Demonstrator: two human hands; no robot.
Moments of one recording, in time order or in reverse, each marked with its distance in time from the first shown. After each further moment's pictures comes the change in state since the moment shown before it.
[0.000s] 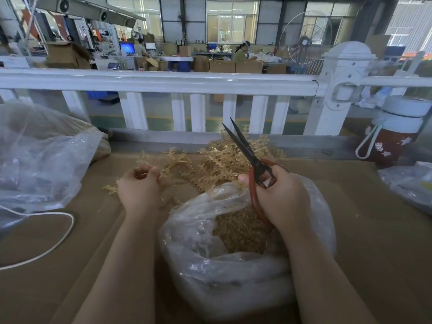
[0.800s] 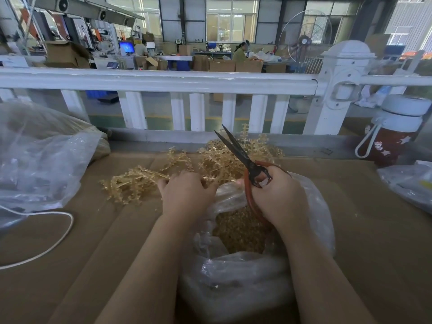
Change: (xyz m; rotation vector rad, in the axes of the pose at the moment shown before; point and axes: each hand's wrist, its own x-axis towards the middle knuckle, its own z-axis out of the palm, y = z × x) left_hand -0.045 0.002 0.040 1.070 -0.418 0.530; right_hand 0.005 0.002 0.004 -0.093 -0.077 0.056
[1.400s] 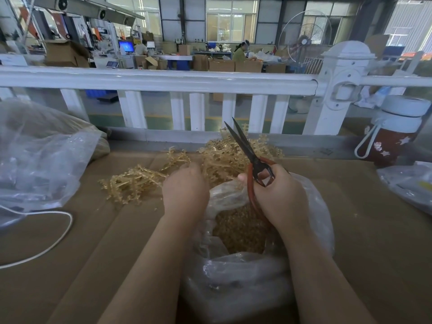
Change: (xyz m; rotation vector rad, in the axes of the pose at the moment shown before) left_hand -0.002 0.007 -0.006 -0.003 0.174 0.092; right_hand -0.004 0.000 -0.001 0.107 0.045 0.002
